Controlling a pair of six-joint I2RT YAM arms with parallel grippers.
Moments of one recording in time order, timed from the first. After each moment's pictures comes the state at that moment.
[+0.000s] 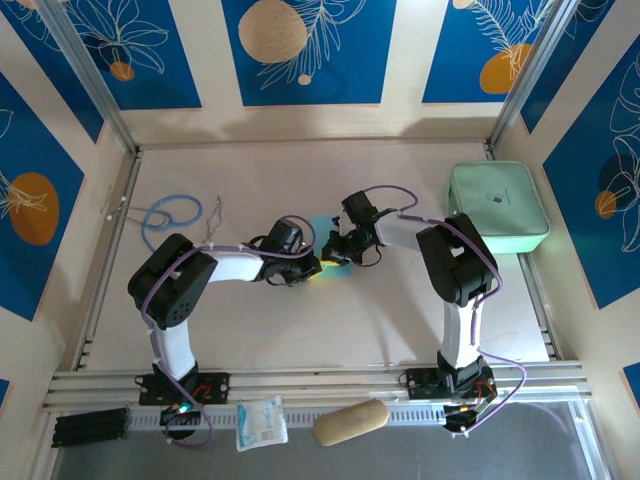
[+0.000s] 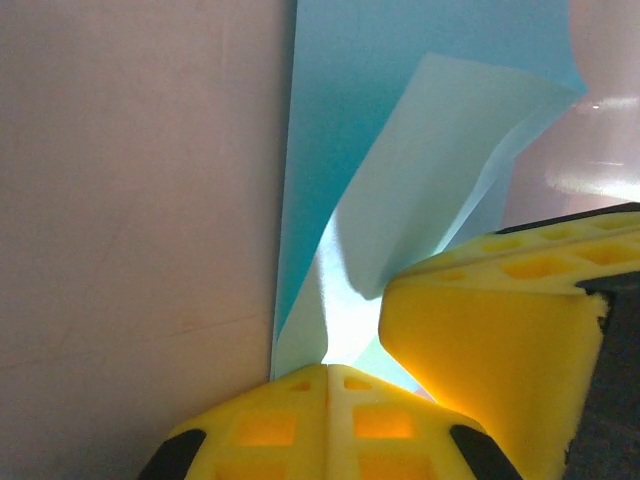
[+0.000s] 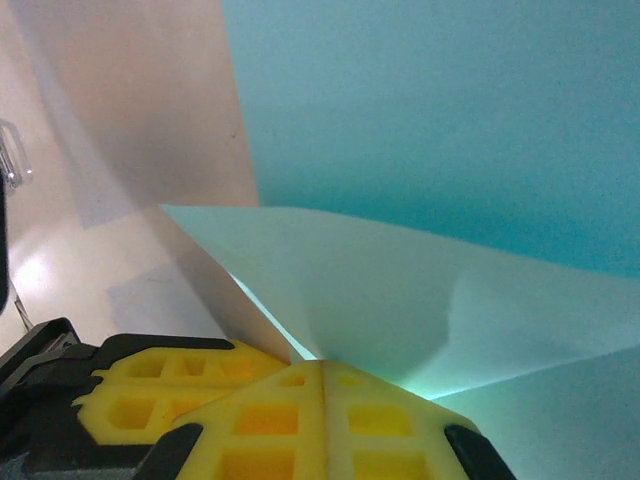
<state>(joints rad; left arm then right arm) -0.66 1.85 0.90 0.05 0.39 -1.03 0.50 1.95 1.16 -0.38 -0.60 0.64</state>
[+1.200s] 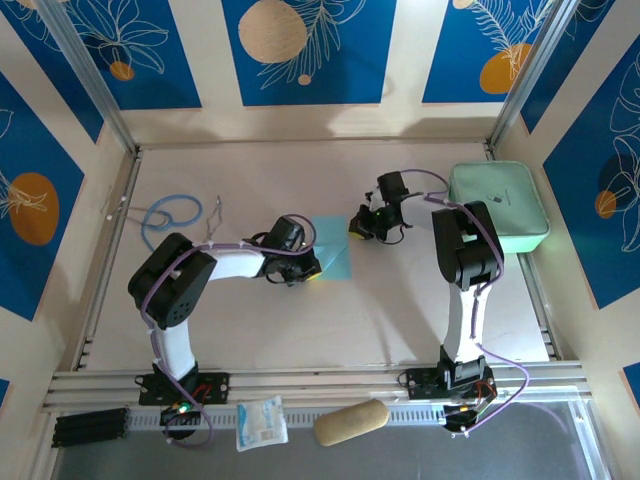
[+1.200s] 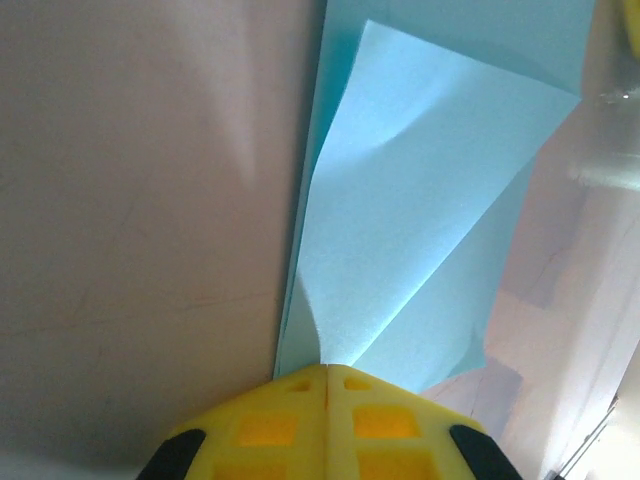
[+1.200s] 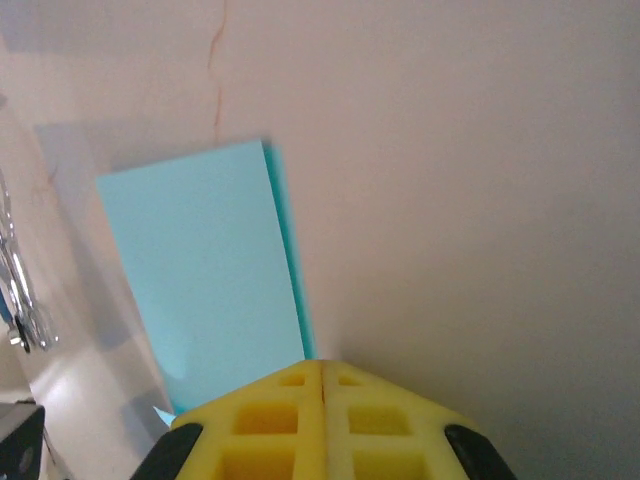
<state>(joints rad) -0.66 1.85 0.95 -0.07 0.40 -1.02 0.26 2.04 1.28 -0.36 -0.57 0.58</state>
